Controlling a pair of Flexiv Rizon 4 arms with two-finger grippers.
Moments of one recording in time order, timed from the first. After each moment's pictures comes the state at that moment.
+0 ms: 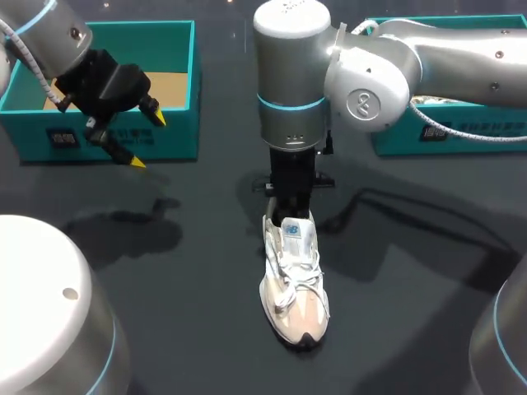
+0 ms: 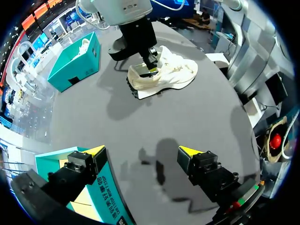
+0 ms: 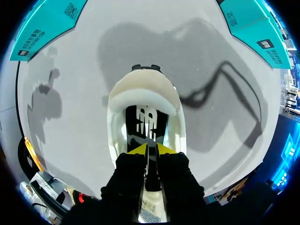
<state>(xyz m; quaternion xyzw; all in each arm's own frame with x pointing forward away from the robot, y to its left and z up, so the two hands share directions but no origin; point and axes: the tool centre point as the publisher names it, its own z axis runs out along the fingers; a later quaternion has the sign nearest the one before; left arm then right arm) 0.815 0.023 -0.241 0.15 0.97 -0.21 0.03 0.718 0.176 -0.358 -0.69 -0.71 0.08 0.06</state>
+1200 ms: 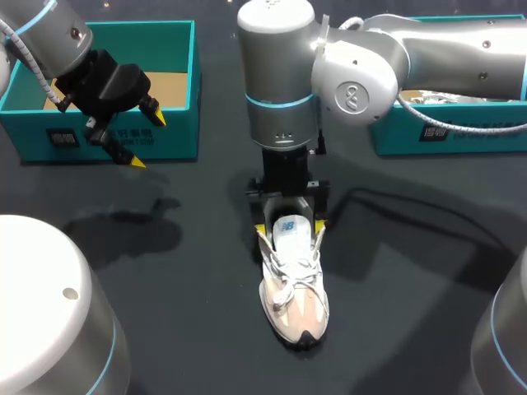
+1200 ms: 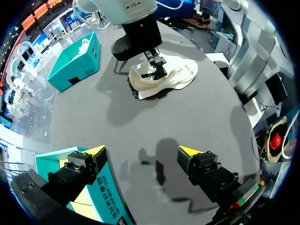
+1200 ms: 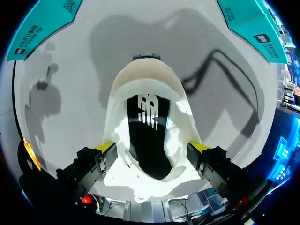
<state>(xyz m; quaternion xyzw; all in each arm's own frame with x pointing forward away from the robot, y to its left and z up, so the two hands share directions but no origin) 0.815 0.023 -0.241 0.15 0.97 -0.21 0.03 0.706 0.182 -0.349 -0.70 -0.70 0.10 0.05</state>
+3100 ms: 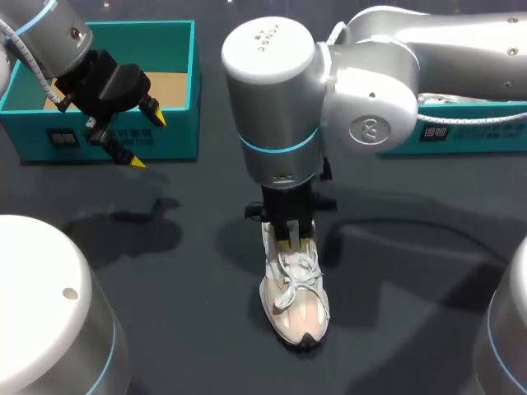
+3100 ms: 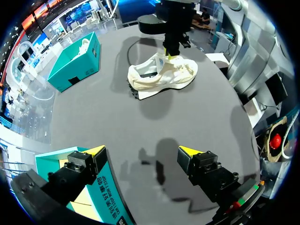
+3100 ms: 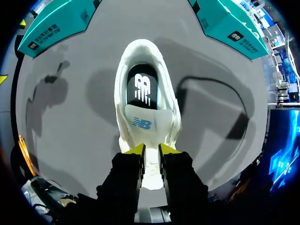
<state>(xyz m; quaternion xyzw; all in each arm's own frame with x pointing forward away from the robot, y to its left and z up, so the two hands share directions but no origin) 0.815 0.023 -0.241 0.15 0.97 -0.21 0.03 0.660 0.178 -0.320 -0.71 -0.70 0.04 -0.04</state>
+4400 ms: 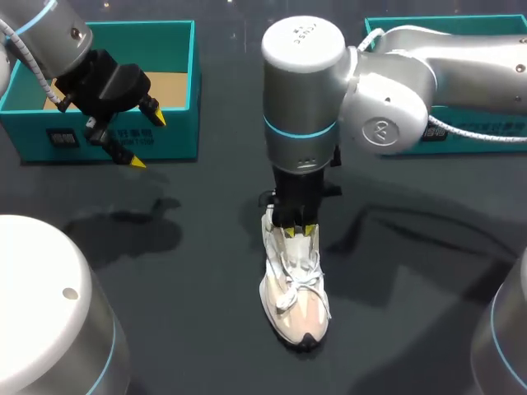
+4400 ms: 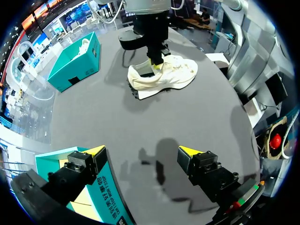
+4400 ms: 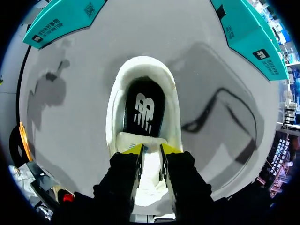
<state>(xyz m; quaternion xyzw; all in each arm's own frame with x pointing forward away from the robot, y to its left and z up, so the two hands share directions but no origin) 0.815 0.023 -0.241 0.15 0.97 -0.21 0.03 0.702 0.167 -0.345 -0.65 -0.76 0.02 0.00</state>
